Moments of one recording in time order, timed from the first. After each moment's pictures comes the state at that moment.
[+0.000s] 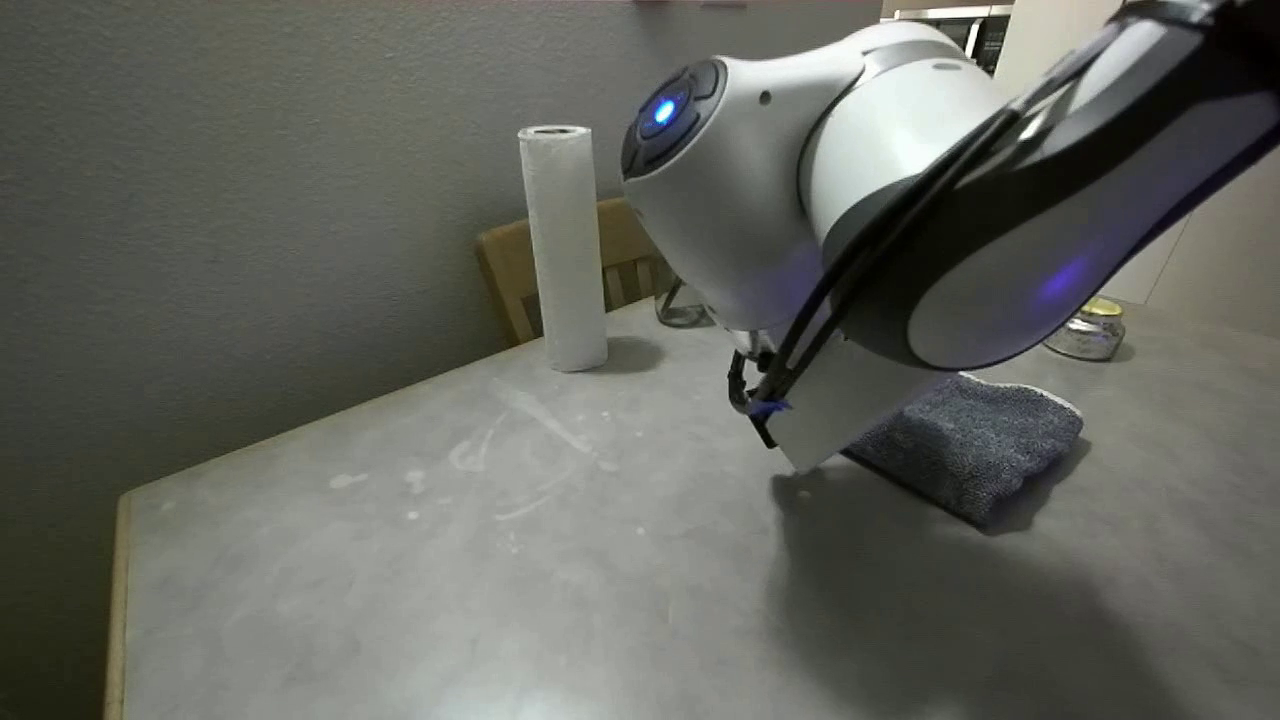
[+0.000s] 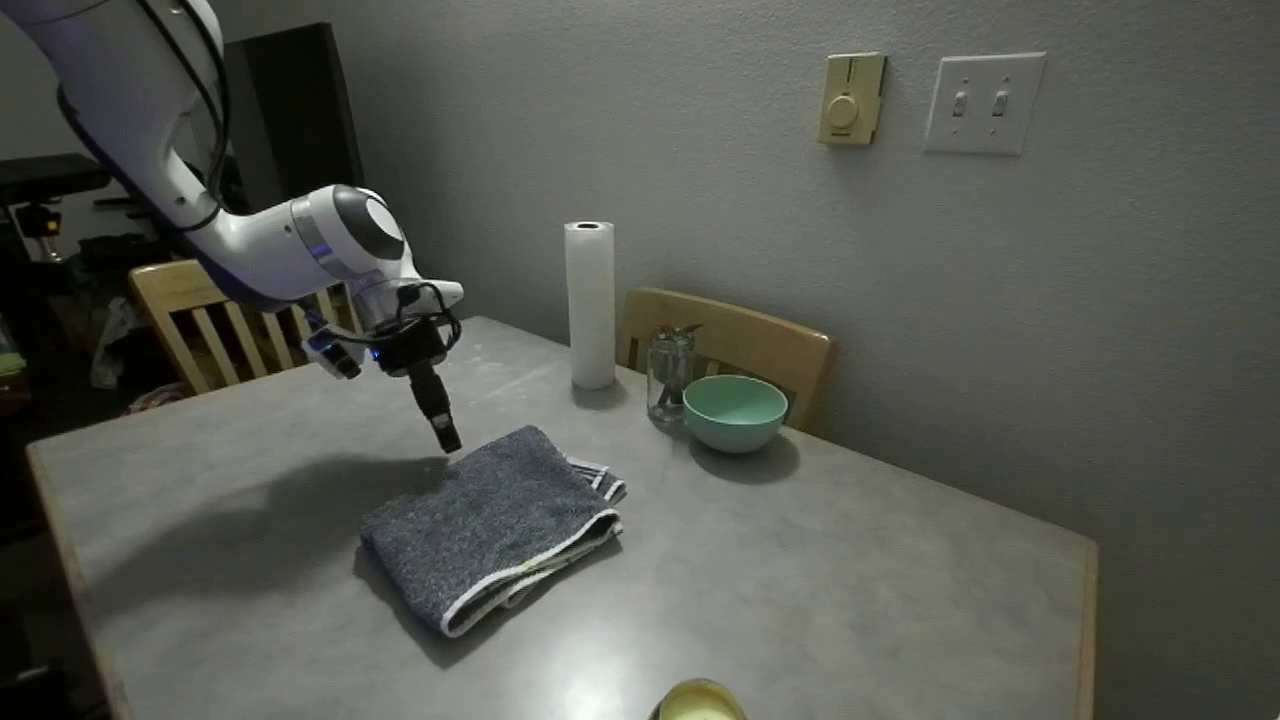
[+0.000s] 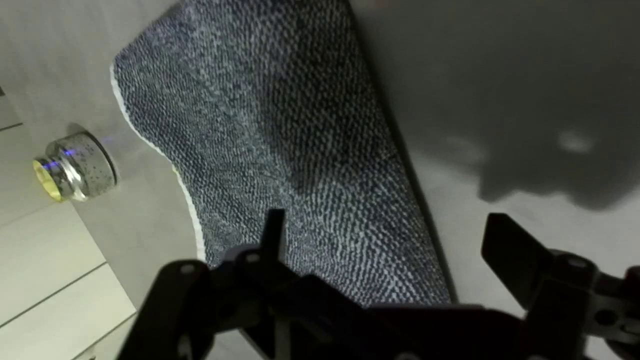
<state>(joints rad) 0.31 0.65 0.05 -1.83 -0.70 2.06 1.22</state>
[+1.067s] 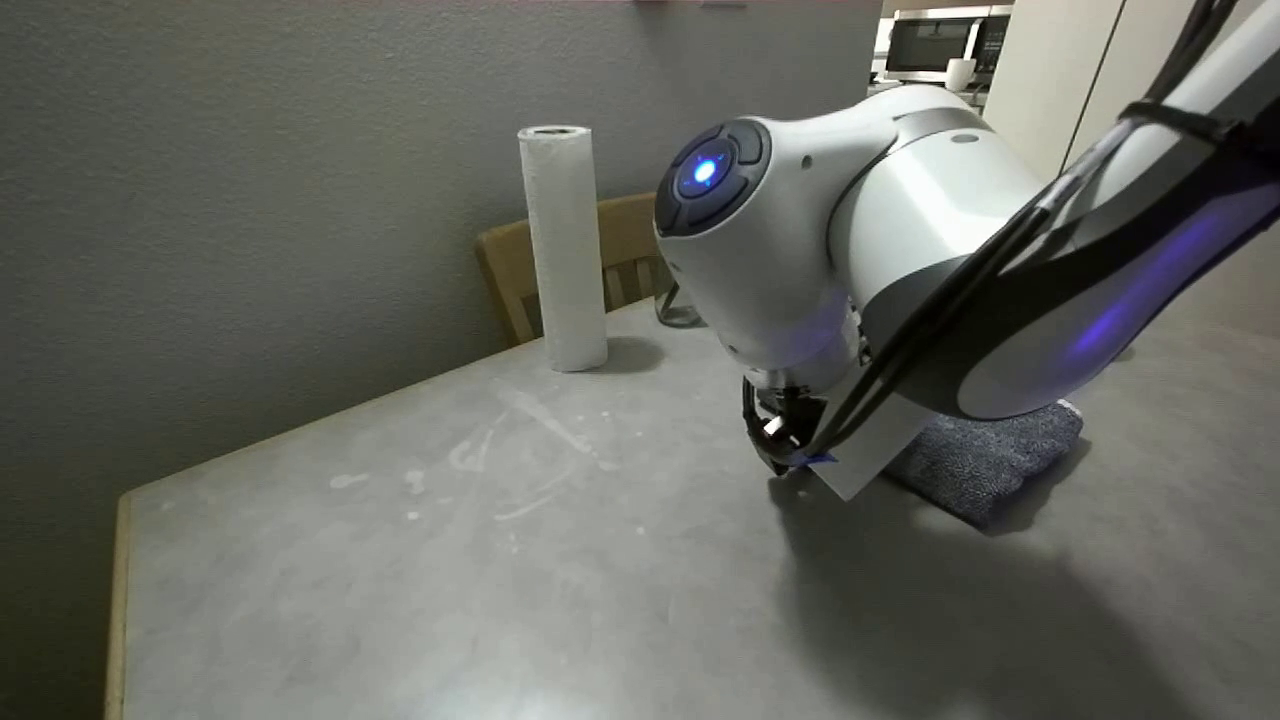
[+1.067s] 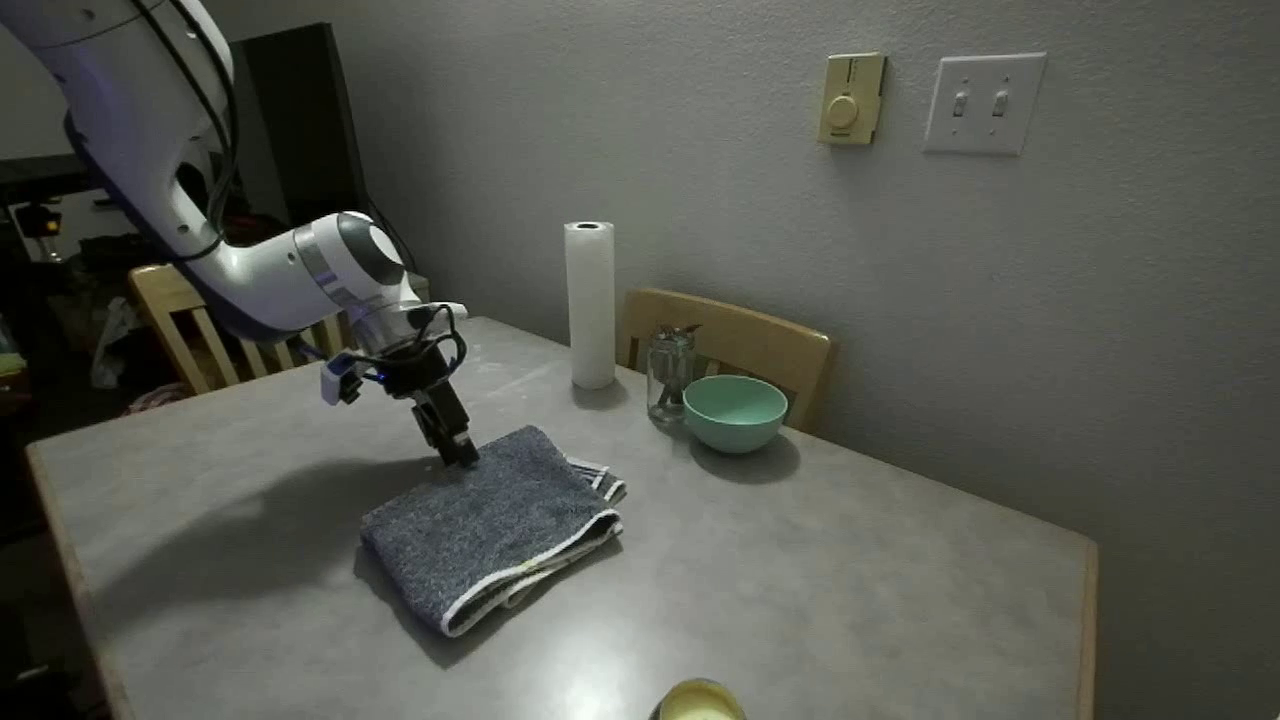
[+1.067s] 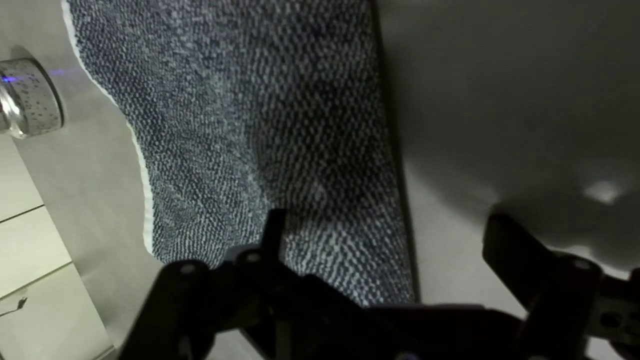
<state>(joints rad) 0.31 0.67 0.02 -1.88 -0.78 2.17 1.10</state>
